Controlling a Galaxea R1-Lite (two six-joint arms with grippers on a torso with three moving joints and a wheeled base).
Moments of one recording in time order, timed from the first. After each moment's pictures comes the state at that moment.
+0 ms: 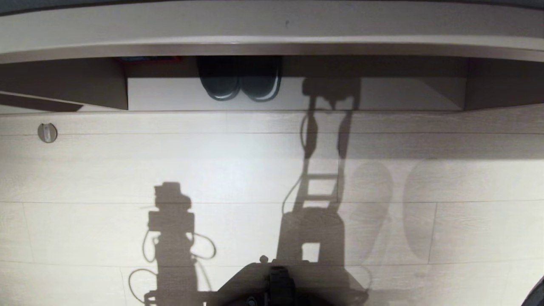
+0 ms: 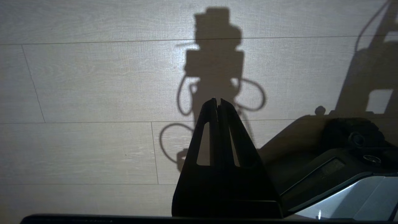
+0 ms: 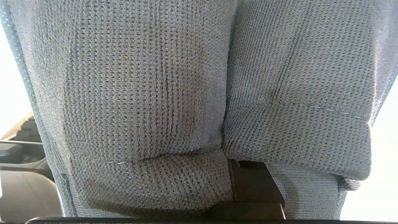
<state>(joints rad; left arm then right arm) 0.00 0.00 0.00 0.00 0.00 0.00 0.00 0.00 0.00 0.00 0.00 -0.04</state>
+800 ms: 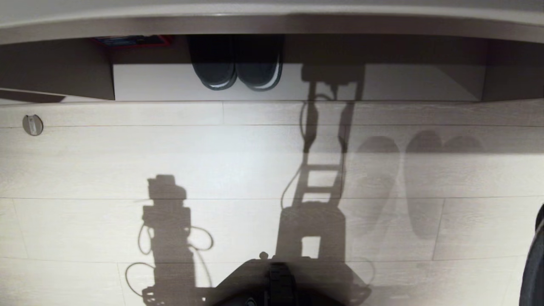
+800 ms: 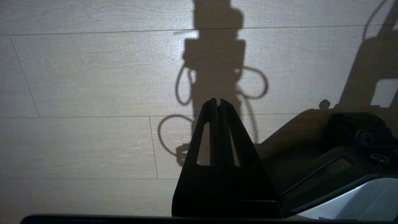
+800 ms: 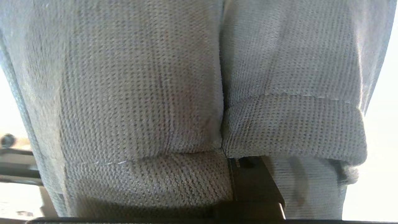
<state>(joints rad) 0.00 0.00 0.00 0.00 0.00 0.00 0.03 0.33 -0.23 -0.03 0.04 0.01</state>
